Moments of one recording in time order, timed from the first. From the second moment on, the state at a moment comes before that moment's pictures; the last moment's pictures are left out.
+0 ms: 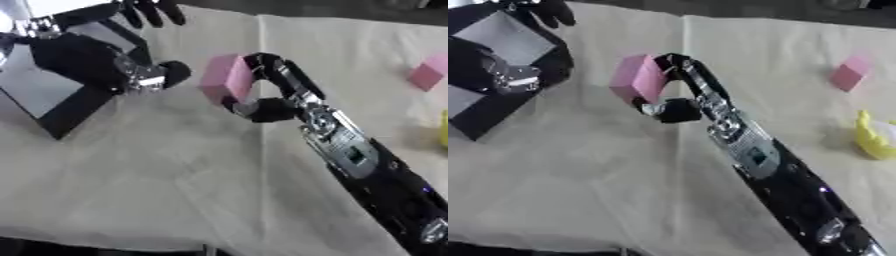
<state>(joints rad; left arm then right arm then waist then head) -0.92 0.79 -0.51 -1.98 -0.22 0.42 -0.54 -0.65 -0.27 0.46 -1.48 0.07 0.06 -0.12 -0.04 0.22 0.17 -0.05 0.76</state>
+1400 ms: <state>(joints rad) -0.94 0.63 -0.59 -1.73 -0.55 0.19 -0.58 -0.66 -0.23 0.46 -1.46 0.13 0.02 -0.09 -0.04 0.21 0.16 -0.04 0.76</state>
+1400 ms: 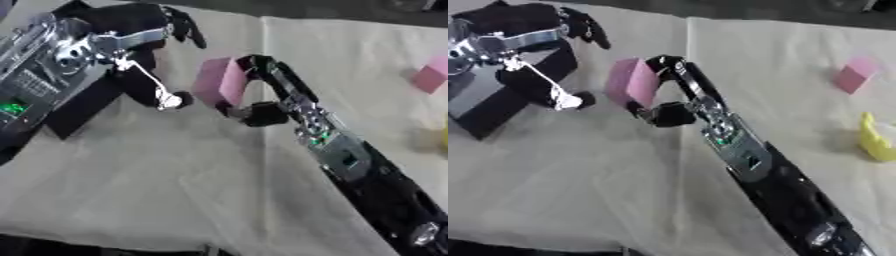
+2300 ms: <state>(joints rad) -0.95 0.58 -0.59 -1.64 -0.60 0.17 -0.56 -0.68 -0.22 0.49 -1.47 0.13 0.00 -0.06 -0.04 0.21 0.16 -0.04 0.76</state>
